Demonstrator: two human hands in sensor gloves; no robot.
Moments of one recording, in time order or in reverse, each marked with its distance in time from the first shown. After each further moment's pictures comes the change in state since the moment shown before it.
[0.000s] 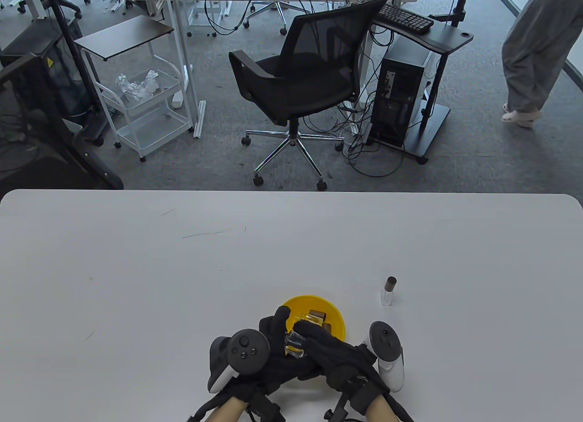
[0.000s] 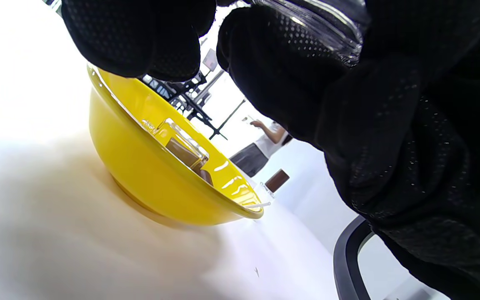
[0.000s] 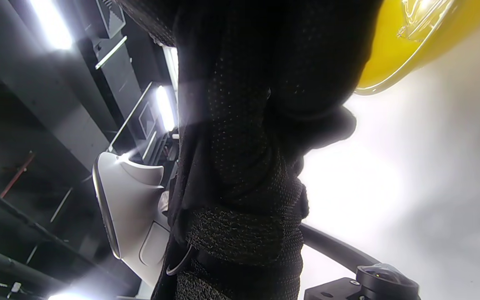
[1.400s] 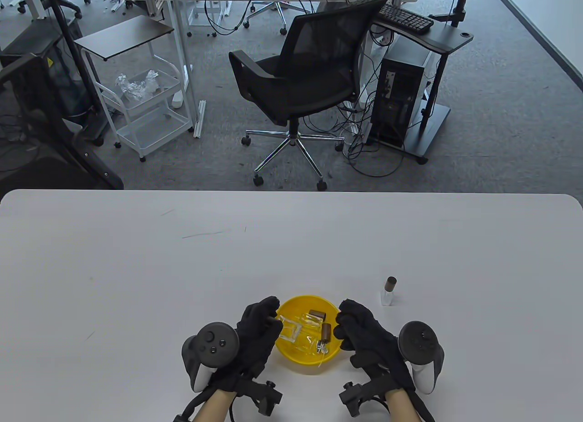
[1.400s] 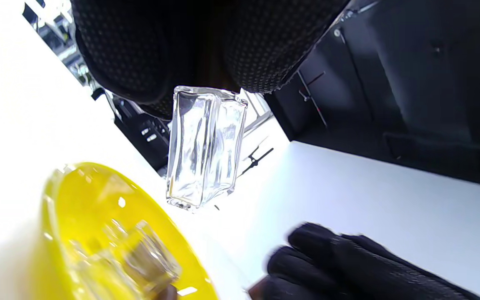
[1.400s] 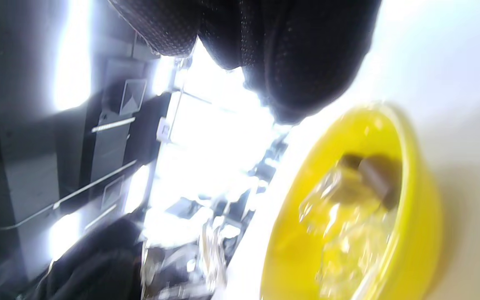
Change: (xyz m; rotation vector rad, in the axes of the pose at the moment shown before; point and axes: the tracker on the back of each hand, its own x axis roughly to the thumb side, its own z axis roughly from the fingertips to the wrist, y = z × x) left_hand -0.018 0.040 0.003 0.288 0.034 0.117; right_hand 0.018 -0.064 0.025 -0.492 -0.023 0.385
